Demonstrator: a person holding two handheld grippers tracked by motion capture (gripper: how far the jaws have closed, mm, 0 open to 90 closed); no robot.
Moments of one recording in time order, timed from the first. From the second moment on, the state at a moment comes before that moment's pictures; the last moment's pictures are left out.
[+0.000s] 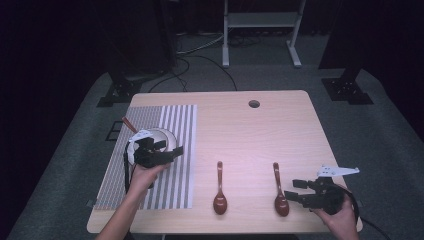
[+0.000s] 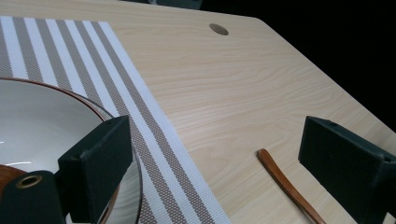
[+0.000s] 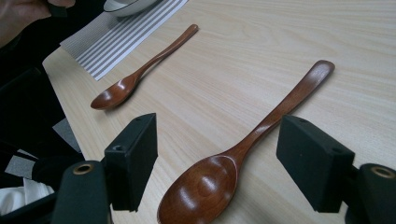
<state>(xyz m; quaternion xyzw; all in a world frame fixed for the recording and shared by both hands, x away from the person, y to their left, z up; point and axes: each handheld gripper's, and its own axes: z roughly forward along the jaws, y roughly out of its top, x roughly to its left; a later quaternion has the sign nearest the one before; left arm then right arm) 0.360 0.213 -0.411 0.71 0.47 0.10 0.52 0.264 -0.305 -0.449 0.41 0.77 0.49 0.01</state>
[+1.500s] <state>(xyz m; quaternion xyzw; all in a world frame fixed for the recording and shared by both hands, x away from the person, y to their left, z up) 0.335 0.157 -0.432 0.75 0.41 0.07 0.51 0.262 -0.306 -0.449 0.41 0.77 0.49 0.01</state>
